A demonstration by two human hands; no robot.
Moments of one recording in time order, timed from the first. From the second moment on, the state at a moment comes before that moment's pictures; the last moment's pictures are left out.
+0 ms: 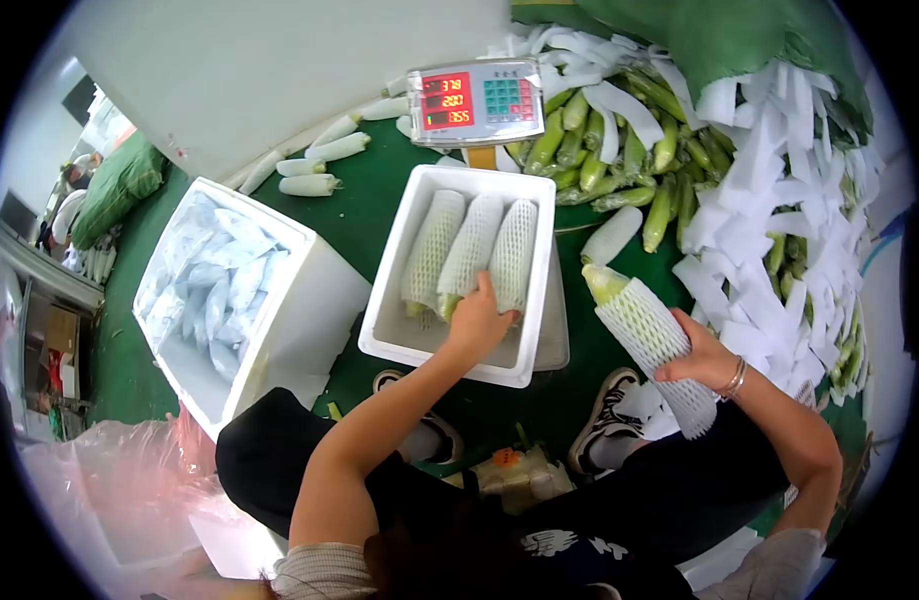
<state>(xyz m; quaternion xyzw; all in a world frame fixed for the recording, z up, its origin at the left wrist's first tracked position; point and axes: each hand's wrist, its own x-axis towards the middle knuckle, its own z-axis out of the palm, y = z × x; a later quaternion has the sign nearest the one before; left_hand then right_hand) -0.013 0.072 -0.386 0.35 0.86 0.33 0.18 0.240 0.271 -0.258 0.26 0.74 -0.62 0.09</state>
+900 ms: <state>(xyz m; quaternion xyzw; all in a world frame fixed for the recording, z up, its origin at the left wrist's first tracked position) 0.120 0.253 -0.496 0.27 0.79 0.47 0.29 0.199 0.349 -0.561 0.47 0.67 -0.48 -0.31</state>
